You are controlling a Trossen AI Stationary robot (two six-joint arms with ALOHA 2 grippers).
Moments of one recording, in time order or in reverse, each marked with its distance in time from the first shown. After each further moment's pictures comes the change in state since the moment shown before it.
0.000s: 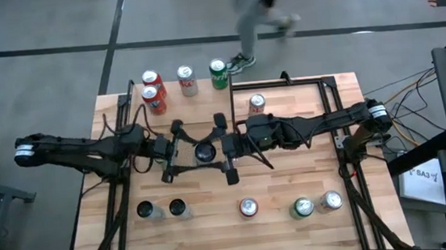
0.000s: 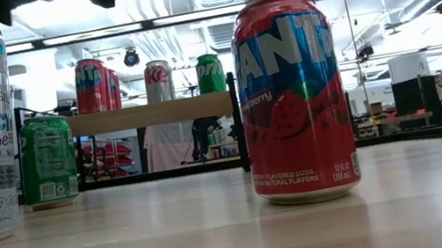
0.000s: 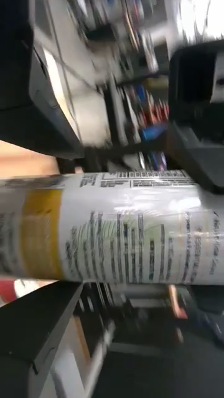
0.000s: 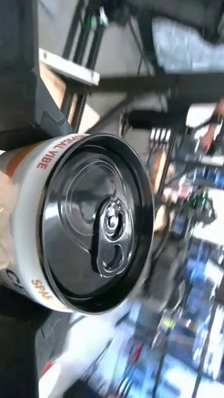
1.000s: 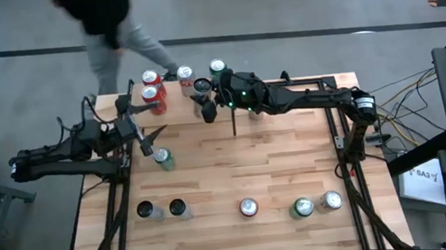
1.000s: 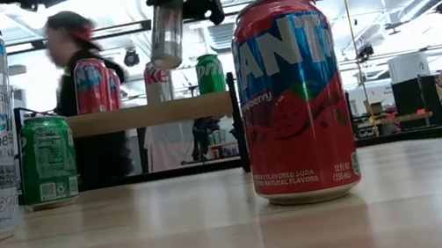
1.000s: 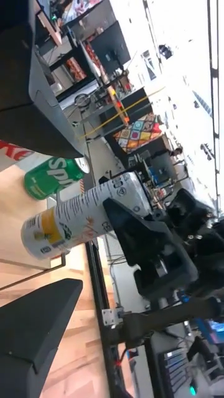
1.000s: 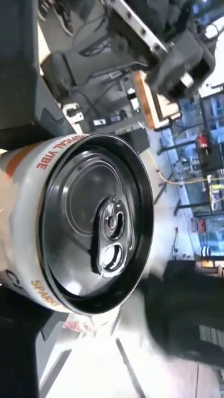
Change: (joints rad) left arm 0.062 -0.496 -0.004 -0.451 -0.587 0.260; right arm -0.356 0.092 -0.001 0.033 0.175 0.391
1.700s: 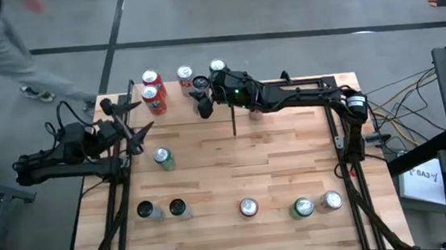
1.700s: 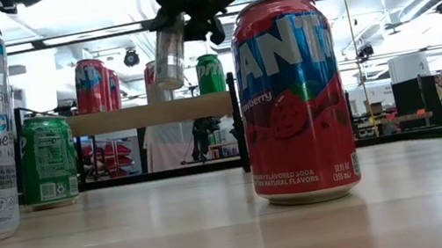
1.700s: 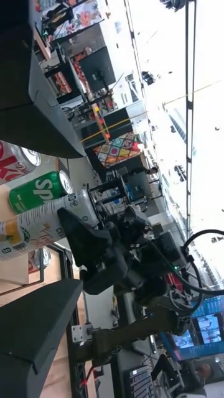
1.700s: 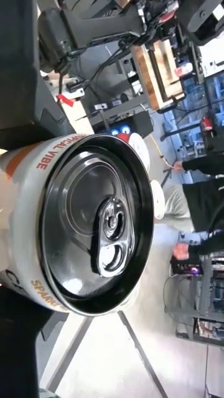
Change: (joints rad) left arm 0.001 -0.154 -0.052 0.033 -0.025 0.013; right arm -0.051 0.078 0.000 0.045 0.008 0.016
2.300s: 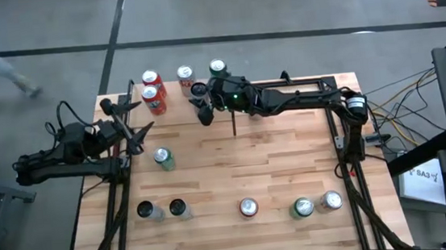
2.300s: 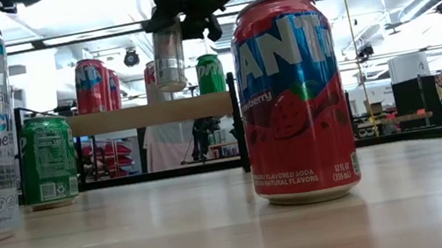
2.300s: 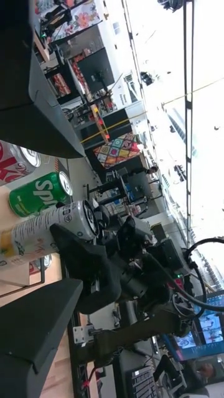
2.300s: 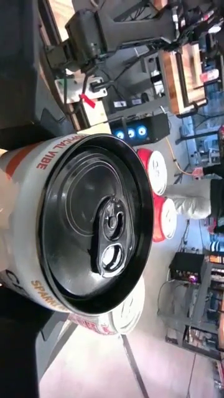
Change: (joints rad) left arm 0.000 0.000 0.000 -0.001 0.000 0.011; right arm 0.036 0.001 -0.001 -0.031 0.004 -0.110
